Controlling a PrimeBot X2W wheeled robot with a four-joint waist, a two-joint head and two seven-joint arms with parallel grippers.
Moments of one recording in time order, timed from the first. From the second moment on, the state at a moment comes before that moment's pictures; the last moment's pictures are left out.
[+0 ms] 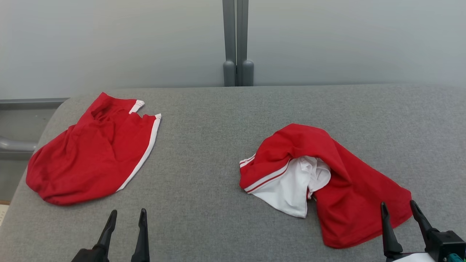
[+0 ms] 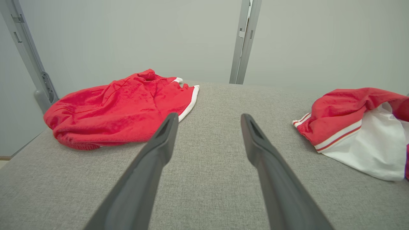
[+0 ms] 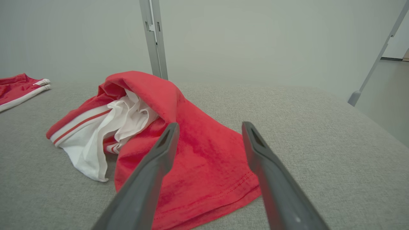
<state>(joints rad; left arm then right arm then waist) 0.17 0.05 -0.04 0.14 -0.18 -0.12 -0.26 0.19 -0.06 -0.13 0.11 0.05 0.13 -0.26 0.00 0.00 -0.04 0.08</state>
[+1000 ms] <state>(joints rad) -0.41 0.05 -0.89 0.73 -0.53 0.09 -0.12 0.02 -0.05 -0.07 0.09 0.10 0.13 -0.26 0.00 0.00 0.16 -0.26</state>
